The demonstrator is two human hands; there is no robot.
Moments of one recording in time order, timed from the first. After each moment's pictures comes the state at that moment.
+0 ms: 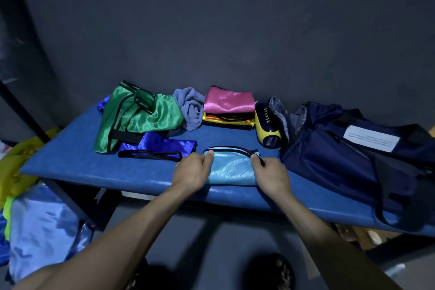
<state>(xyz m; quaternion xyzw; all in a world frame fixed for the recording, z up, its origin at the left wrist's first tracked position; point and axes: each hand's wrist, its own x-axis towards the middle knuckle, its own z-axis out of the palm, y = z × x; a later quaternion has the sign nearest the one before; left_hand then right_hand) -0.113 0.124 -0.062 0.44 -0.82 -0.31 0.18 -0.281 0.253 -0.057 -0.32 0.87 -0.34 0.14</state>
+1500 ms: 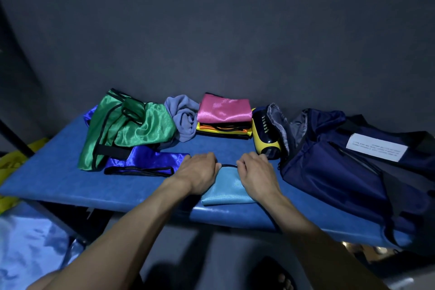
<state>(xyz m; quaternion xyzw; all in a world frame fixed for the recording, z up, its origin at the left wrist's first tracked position) -0.157 0.088 -0.046 0.31 -0.94 -0.12 -0.04 -0.302 0.208 -0.067 -0.49 0.86 -0.15 0.03</state>
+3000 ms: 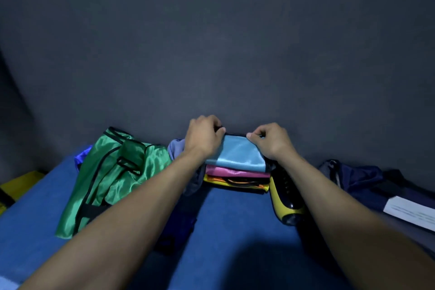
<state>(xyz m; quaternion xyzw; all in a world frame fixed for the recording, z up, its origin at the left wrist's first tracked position) -0.256 -0.073 0.037 0.38 -0.85 -0.20 0.29 -0.412 0.046 0.053 -0.42 0.83 -0.35 0.11</state>
